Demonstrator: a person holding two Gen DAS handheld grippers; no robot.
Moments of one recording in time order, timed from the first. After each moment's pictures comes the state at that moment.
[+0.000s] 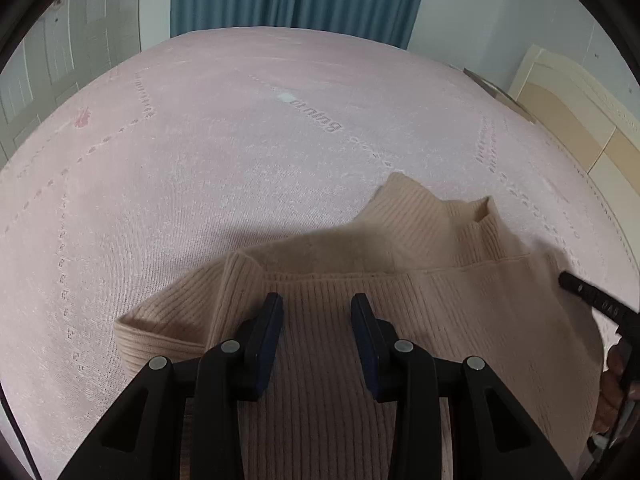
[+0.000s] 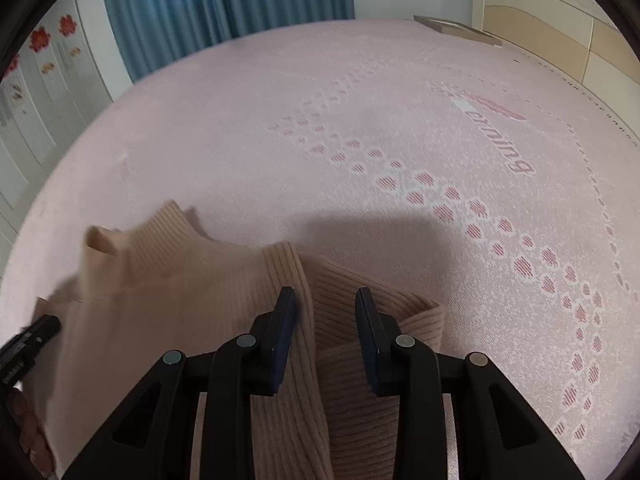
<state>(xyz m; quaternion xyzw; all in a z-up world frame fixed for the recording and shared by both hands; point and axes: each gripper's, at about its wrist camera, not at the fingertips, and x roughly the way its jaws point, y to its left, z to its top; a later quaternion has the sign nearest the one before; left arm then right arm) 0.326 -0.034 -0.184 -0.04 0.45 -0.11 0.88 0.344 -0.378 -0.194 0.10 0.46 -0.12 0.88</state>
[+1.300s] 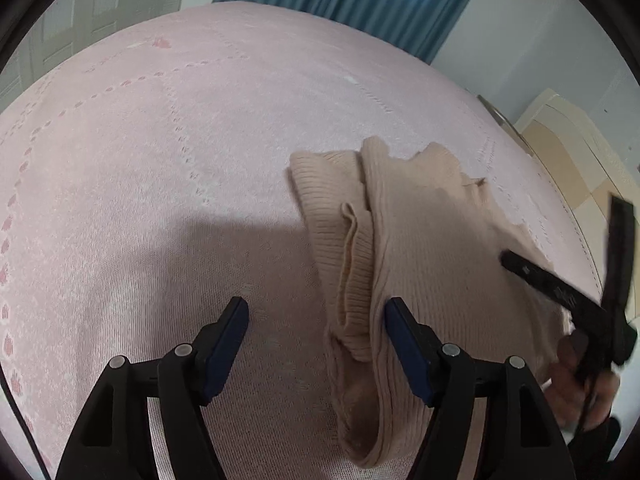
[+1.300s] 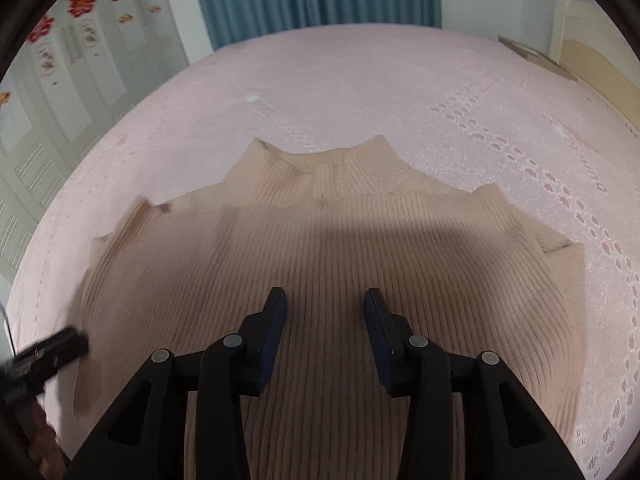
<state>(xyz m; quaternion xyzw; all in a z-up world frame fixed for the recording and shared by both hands) 0.226 0.070 -0.193 -0.13 0.47 -0.11 0.86 0.315 -0.238 -0.192 0.05 0.46 0.00 0.89</state>
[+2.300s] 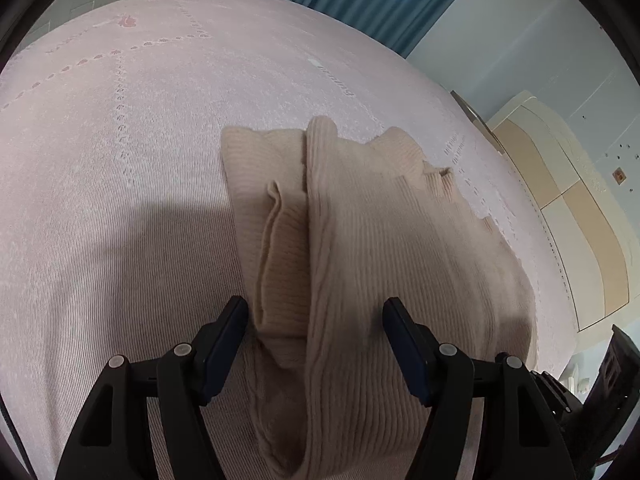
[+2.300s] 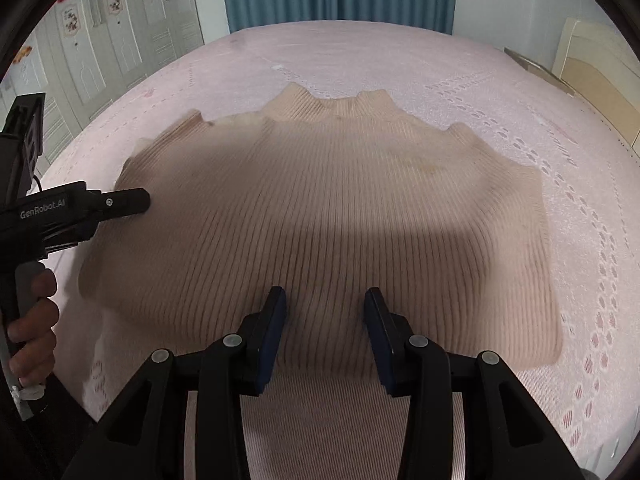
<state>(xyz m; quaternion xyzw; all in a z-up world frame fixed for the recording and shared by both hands) 0.232 0.037 -0.206 -0.18 0.48 -0.16 0.84 0.195 -0.215 -0.194 0.00 0.46 0.01 0.89</state>
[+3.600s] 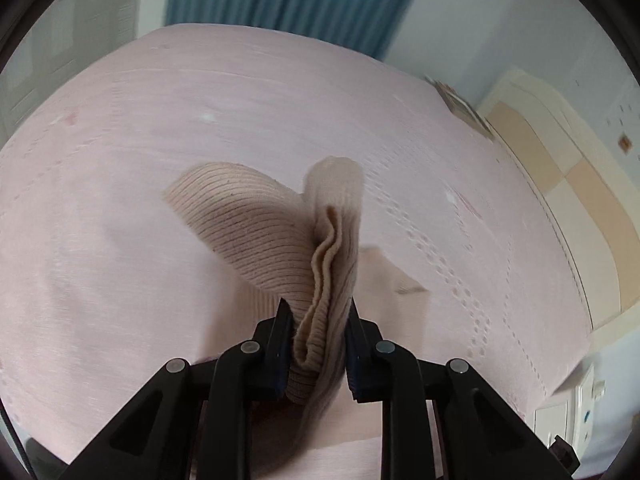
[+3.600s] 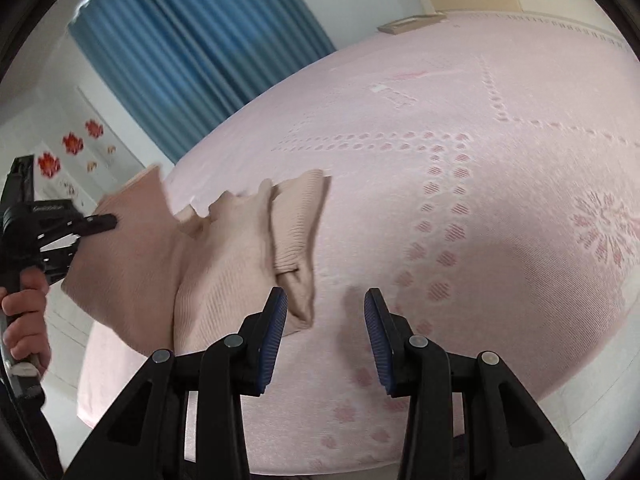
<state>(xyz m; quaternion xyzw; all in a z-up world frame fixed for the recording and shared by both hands) 0.232 -0.169 -0.069 -0.10 0.48 -0.14 0.86 0.089 -0.431 -0.175 0.28 0.35 -0.05 0.89</state>
